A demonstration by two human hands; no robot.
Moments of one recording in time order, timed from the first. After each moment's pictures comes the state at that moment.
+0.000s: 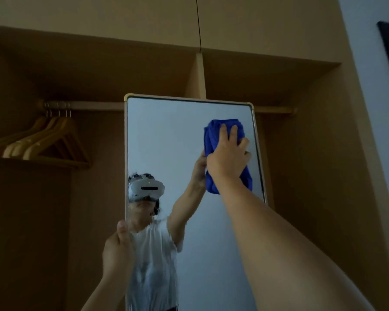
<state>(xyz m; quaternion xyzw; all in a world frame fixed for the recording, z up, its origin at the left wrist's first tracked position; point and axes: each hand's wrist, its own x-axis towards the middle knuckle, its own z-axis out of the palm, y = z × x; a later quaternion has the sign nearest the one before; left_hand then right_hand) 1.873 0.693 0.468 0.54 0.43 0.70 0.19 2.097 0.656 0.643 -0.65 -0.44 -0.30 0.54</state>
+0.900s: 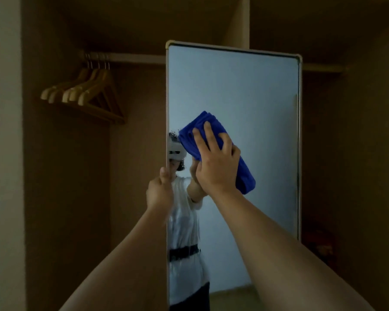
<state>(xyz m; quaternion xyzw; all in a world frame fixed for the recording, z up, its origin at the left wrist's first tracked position) 1.881 0.674 0.477 0.54 0.44 0.67 0.24 2.010 0.654 0.524 -0.47 -0.58 -0.46 0.49</state>
